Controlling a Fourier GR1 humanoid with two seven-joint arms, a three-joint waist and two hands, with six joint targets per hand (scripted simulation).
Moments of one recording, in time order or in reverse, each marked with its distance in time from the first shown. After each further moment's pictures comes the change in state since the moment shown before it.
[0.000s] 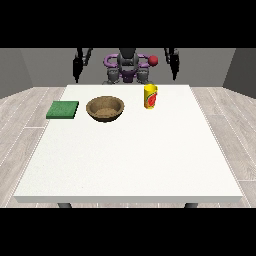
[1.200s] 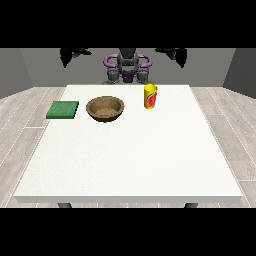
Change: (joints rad) left arm -0.082 -0.001 0.133 -0.065 0.152 -0.057 -0.080; right arm -0.037 -0.084 -0.181 -0.077 -0.198 0.190 -0.014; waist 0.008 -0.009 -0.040
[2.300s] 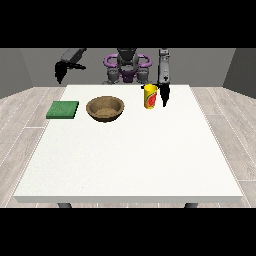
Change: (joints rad) left arm -0.215 -0.091 0.001 0.714 -0.128 0.146 -0.644; right arm -0.100 -0.026 -0.057 0.228 0.025 0.117 -0.242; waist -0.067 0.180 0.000
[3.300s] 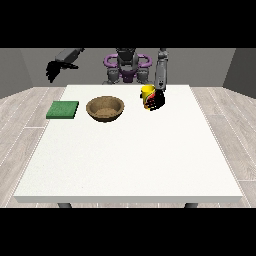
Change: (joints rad) left arm -0.059 0.012 0.008 0.189 -0.114 0.305 -0.242; right arm -0.089 -0.064 -0.033 0.028 -0.021 0.051 0.000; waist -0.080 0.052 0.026
